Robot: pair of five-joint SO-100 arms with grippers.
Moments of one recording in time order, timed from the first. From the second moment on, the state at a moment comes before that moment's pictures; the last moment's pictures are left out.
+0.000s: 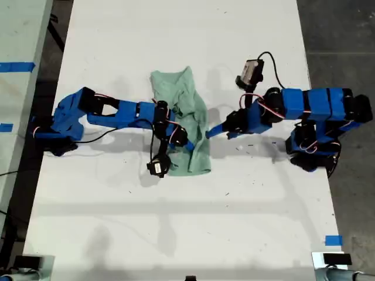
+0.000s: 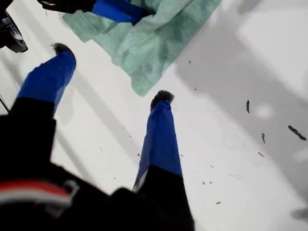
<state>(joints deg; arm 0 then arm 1) 6.4 41.9 44.6 71.8 11.7 5.5 116.7 110.6 73.0 -13.5</state>
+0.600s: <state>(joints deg) 6.5 64.0 45.5 94.8 11.6 5.5 118.4 110.8 73.0 -13.5</state>
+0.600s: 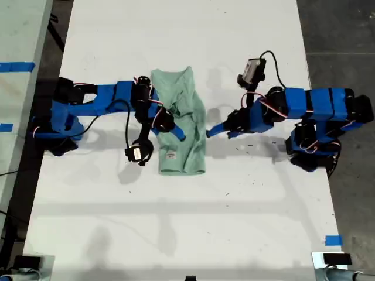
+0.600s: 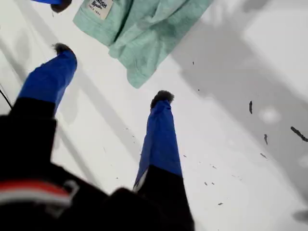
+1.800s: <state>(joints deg) 15.2 74.8 70.9 79.0 0.6 -3.0 98.1 93.8 76.8 -12.2</state>
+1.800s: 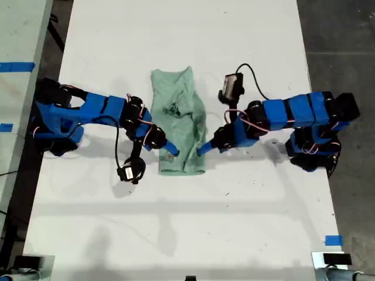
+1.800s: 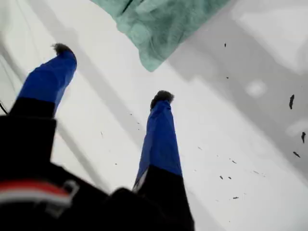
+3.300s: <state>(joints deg) 23.1 61.0 49.8 81.8 6.0 -11.0 70.1 57.6 82.4 -17.1</state>
